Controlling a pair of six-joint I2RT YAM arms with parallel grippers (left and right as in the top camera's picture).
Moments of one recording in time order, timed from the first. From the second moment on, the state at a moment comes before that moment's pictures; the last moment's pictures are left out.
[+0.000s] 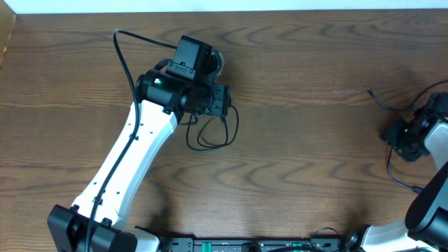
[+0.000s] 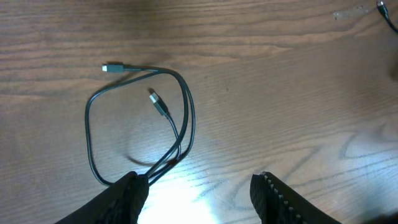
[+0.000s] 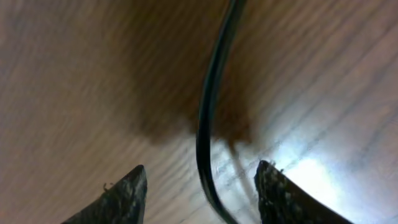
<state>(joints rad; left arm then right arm) -0.40 1.57 1.50 -1.03 0.19 -0.25 -0.50 1.70 0.93 -0.57 -0.10 0.30</state>
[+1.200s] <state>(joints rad) -0.40 1.57 1.50 -1.07 0.19 -0.25 -0.57 1.69 1.24 -0.40 -0.16 0.54</state>
